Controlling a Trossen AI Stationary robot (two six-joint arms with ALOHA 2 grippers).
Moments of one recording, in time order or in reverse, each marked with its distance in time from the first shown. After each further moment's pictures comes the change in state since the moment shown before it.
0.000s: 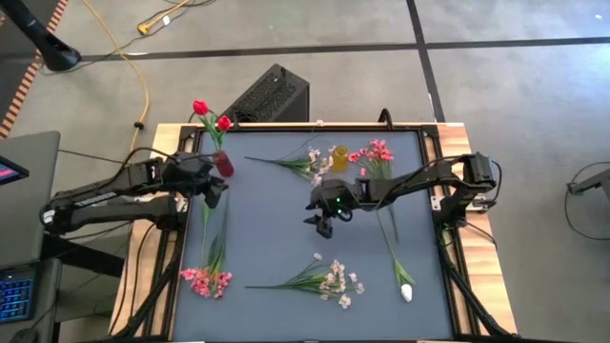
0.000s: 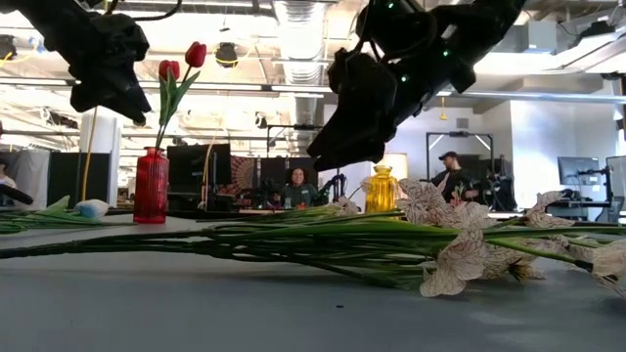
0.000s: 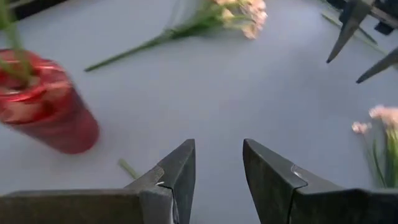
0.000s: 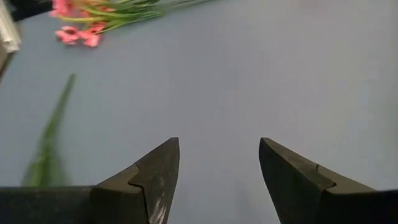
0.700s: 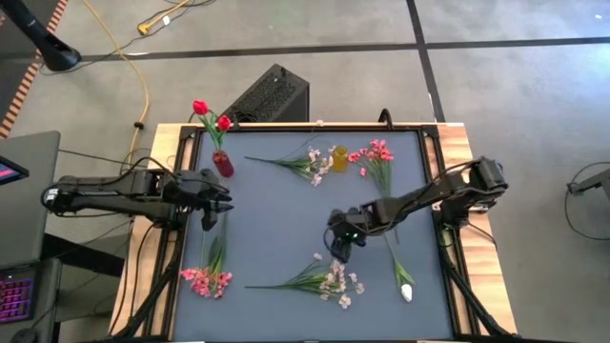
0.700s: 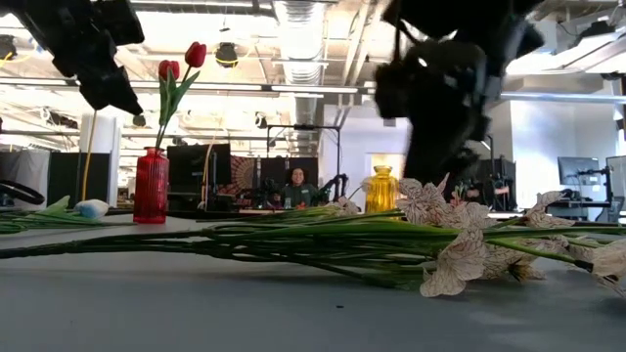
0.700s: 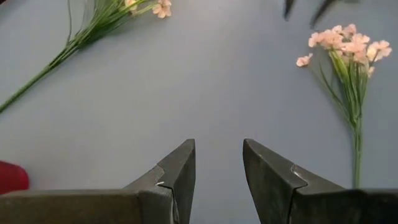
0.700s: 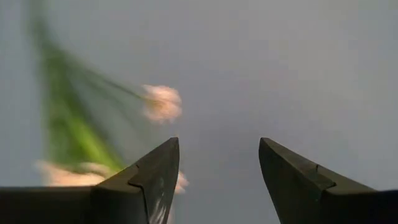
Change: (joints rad) left arm -0.300 -0.001 -0.054 0.090 -0.020 0.140; right arm 0.216 -0.067 0.000 -0.464 0.094 0.462
